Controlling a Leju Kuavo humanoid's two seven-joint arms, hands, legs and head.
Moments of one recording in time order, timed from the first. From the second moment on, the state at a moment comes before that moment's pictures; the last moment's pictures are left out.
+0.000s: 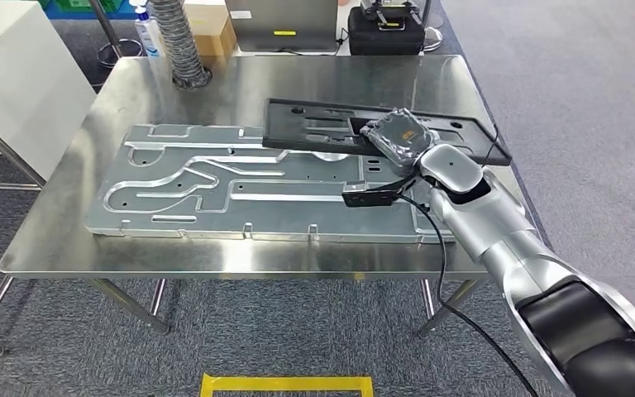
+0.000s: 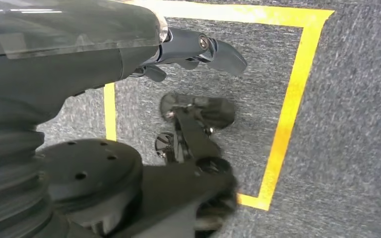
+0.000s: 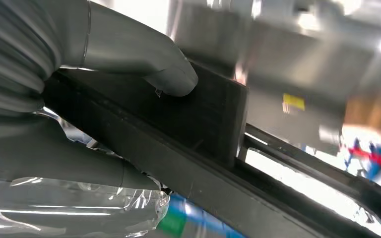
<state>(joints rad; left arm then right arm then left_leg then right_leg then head) -0.14 -0.11 1.14 -0.21 -0.99 -0.08 -0.25 -0.99 -0.22 0.64 -0.76 1.27 -0.21 -0.20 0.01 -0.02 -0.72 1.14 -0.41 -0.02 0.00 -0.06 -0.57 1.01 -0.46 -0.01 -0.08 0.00</state>
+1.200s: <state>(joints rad) -0.15 -0.12 1.13 -0.21 -1.01 -0.06 -0.33 -0.95 -0.16 0.78 -0.50 1.37 -0.36 -0.25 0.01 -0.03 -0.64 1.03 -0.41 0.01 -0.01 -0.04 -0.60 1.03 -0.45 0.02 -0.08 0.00</state>
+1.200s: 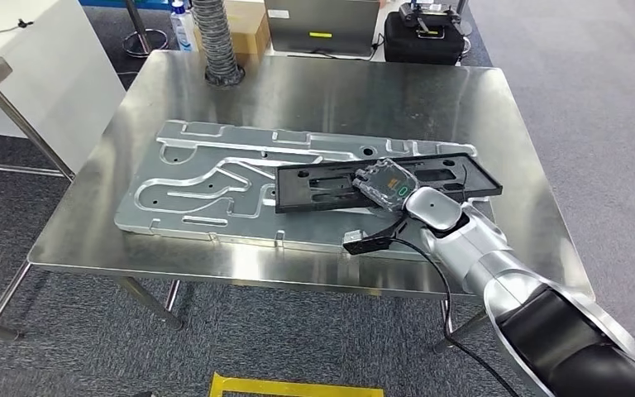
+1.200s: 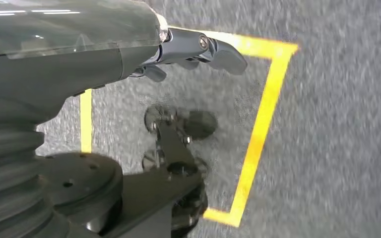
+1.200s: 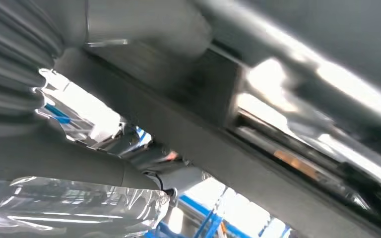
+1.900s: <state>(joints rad) -0.15 -0.13 1.13 -0.21 -0.99 -0.06 -0.35 -0.91 -0.16 0.63 -0.60 0.90 -0.53 -0.46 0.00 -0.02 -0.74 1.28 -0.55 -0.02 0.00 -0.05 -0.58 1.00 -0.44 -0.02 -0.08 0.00</state>
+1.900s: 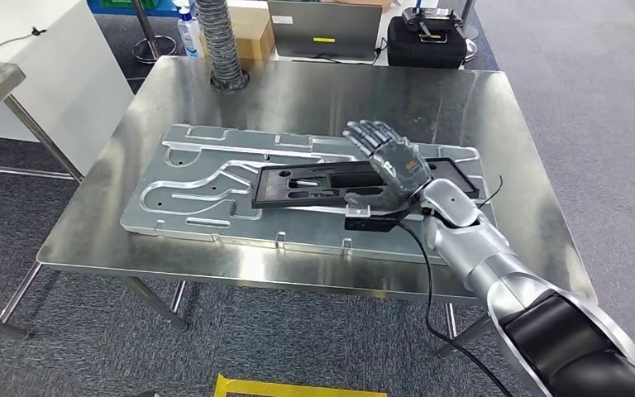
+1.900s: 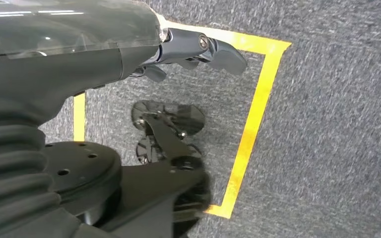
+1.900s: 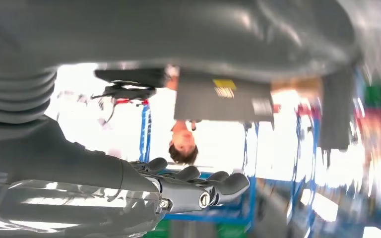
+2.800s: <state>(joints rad) -0.09 -0.10 1.20 -0.21 -0.92 -0.11 -0.40 -0.16 0.03 -0.43 -2.00 0.63 -0.70 -0.65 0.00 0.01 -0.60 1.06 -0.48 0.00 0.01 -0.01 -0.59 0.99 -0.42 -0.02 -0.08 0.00</state>
